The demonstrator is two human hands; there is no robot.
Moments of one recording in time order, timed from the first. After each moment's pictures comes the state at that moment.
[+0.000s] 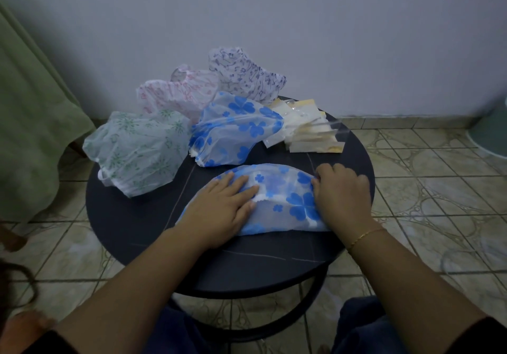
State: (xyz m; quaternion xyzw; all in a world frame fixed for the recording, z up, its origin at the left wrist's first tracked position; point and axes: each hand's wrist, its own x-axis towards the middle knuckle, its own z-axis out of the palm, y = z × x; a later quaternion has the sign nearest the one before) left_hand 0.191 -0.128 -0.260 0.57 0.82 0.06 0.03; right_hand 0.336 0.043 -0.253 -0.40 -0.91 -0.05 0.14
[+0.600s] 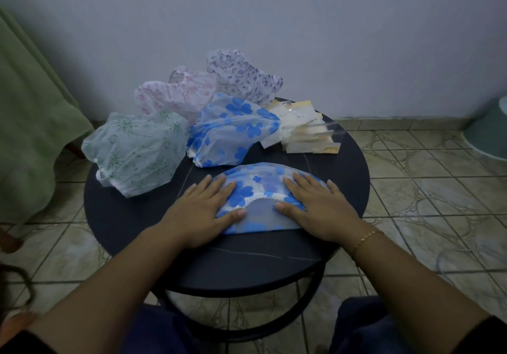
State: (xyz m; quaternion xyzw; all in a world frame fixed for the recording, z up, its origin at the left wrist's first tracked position) left_hand 0.171 -0.149 -0.264 0.51 0.85 0.04 0.14; right_hand 0.344 0.037 -0.256 -0.25 -0.96 0.13 -0.08
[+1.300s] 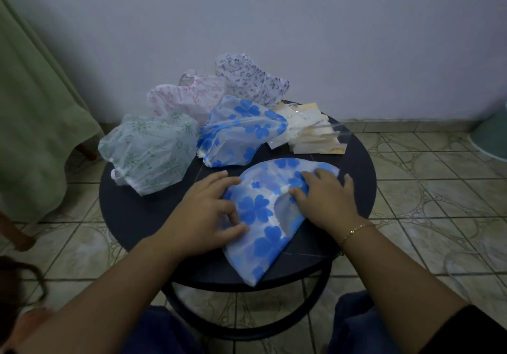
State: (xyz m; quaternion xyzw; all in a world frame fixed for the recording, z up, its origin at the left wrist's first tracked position) left_hand 0.181 -0.173 -0.253 0.61 0.77 0.20 -0.03; right_hand 0.325 0.026 -0.255 -0.37 -0.93 0.07 0.05
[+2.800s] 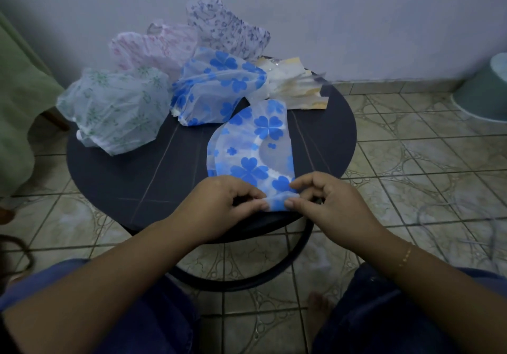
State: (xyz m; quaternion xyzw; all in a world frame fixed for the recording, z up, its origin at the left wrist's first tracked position) left_hand 0.256 -0.160 -0.256 0.56 0.76 0.31 0.12; right_hand 0.421 -0.025 -0.255 -0.26 -0.82 0.47 0.19
